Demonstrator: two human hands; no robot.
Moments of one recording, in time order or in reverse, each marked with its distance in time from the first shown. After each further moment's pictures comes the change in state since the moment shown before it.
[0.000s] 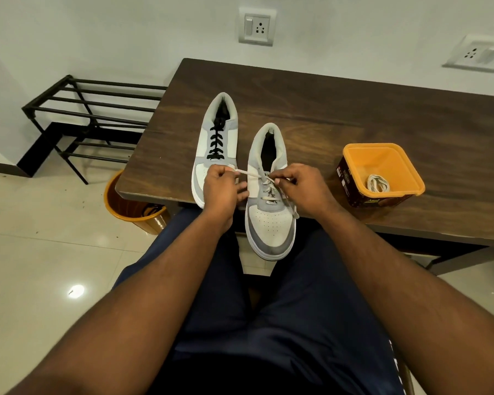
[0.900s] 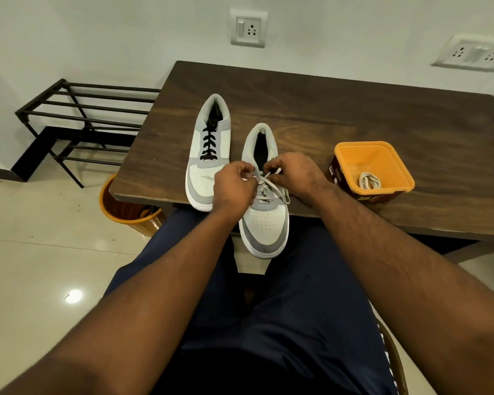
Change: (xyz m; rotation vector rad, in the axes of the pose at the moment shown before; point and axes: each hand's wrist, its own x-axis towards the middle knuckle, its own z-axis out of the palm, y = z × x) left_hand -0.016 0.004 0.020 0.529 -0.088 0.312; right_hand 0.022 -0.009 -0.020 -0.322 -0.178 -0.026
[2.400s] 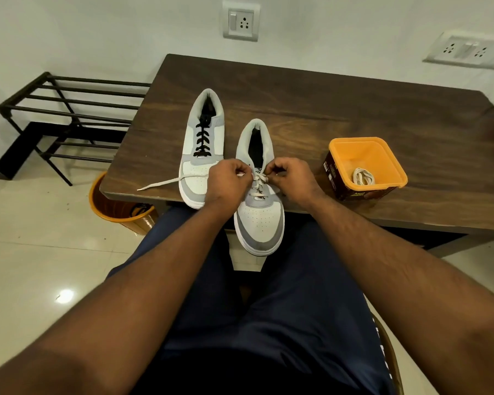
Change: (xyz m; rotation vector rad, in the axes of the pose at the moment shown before) left_hand 0.014 -0.010 -0.001 0.152 -0.019 0.097; right_hand -0.009 0.016 0.031 0.455 0.187 0.091
